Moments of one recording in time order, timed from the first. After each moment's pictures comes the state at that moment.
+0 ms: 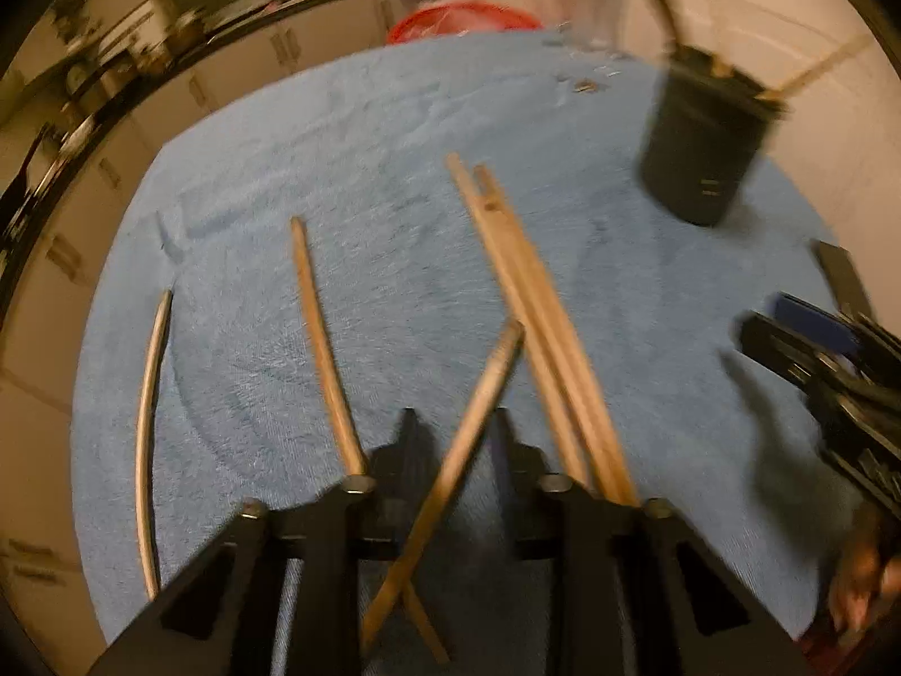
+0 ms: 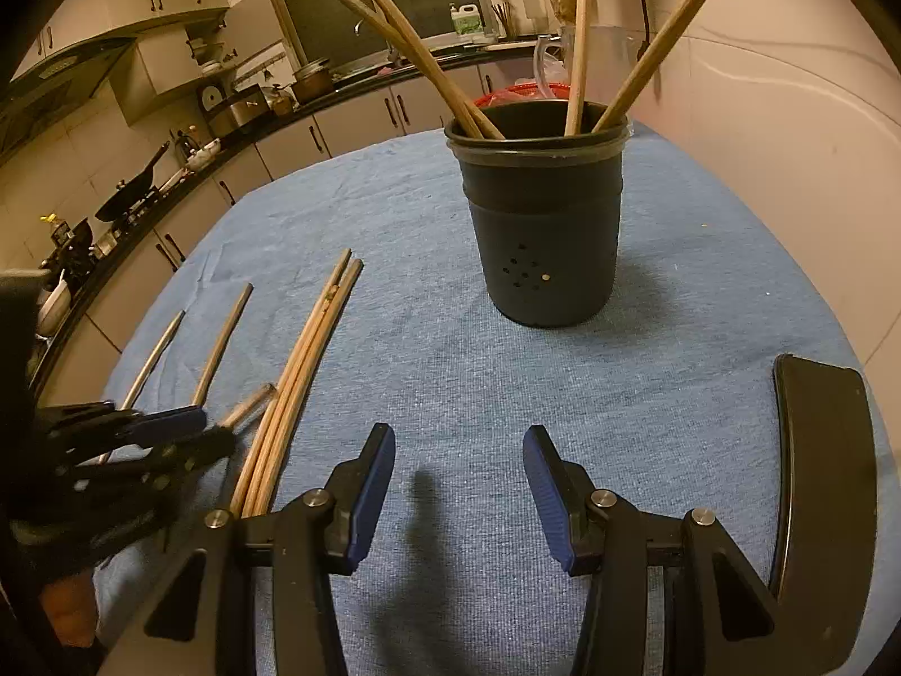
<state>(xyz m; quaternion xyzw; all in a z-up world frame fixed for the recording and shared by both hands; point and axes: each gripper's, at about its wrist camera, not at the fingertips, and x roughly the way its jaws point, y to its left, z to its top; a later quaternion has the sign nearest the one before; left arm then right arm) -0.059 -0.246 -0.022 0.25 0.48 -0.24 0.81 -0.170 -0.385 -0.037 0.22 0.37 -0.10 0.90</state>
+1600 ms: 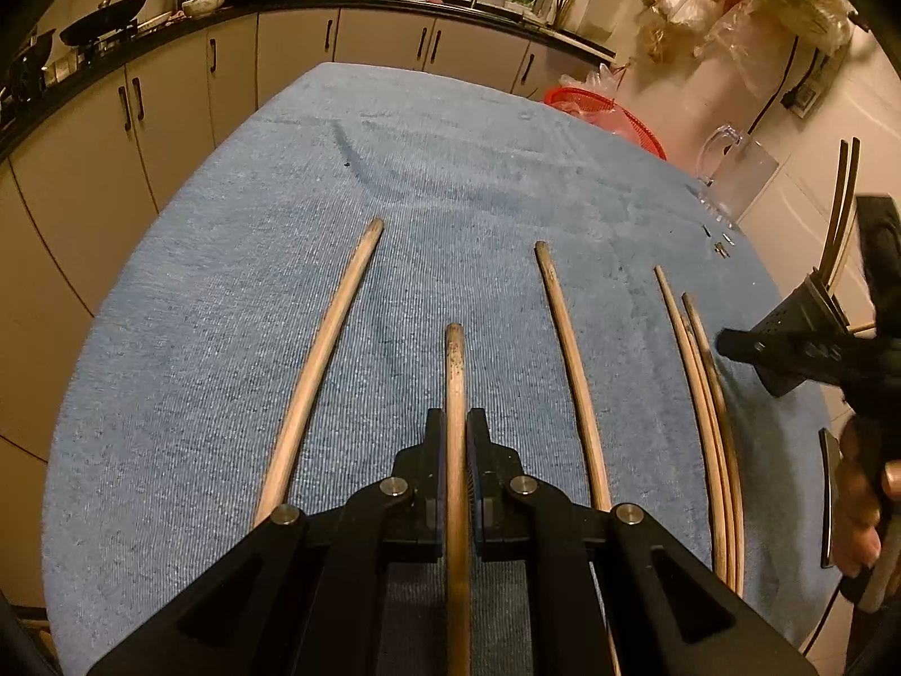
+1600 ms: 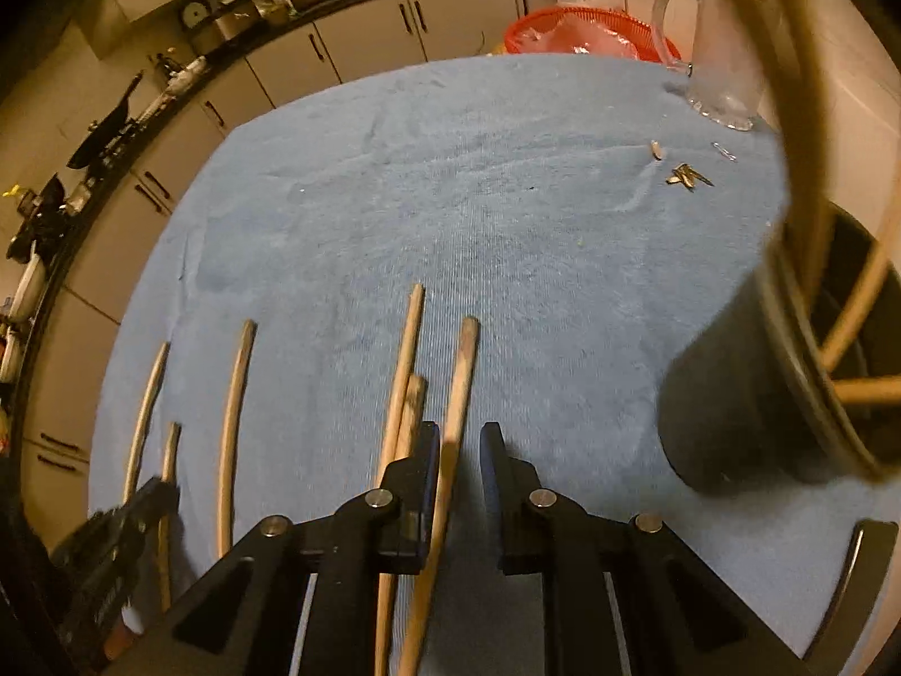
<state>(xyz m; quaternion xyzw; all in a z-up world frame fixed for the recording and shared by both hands) 0.005 -0.113 -0.014 0.03 0.47 -0.21 0.86 -0.007 -0.356 -0.021 0.20 0.50 -0.07 0.84</state>
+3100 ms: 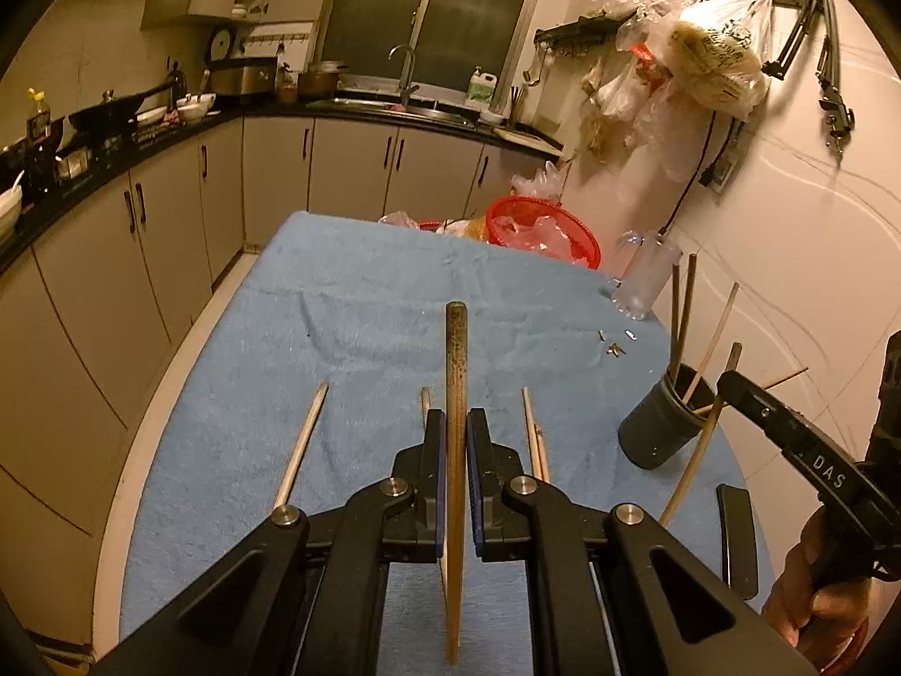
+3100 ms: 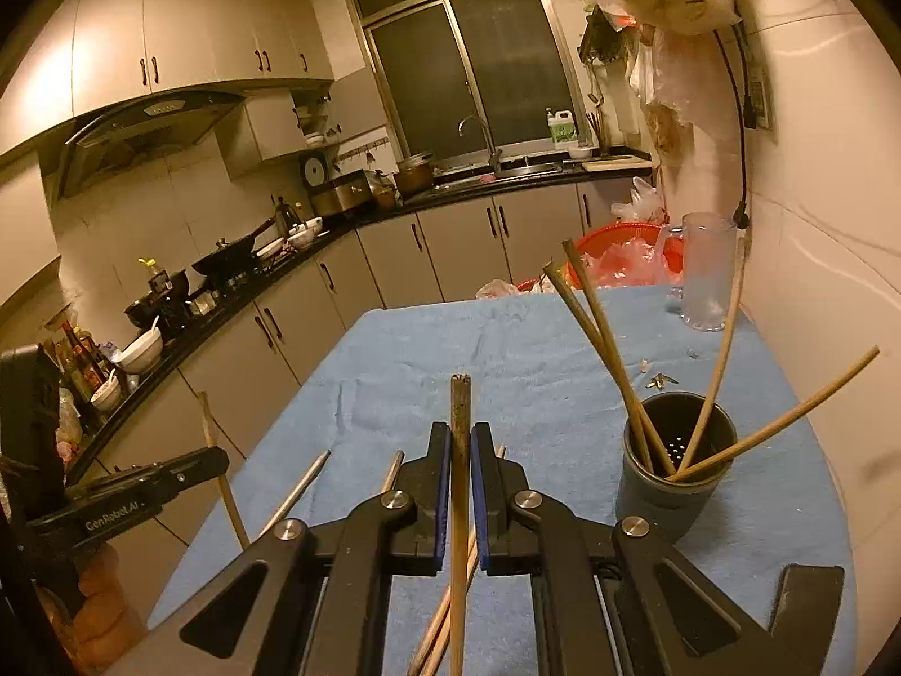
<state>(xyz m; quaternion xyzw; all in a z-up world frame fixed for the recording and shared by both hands) -0.065 -0.136 0.124 0.01 0.36 -0.24 0.90 -0.154 -0.343 0.109 0.18 0.23 -0.02 0.95</state>
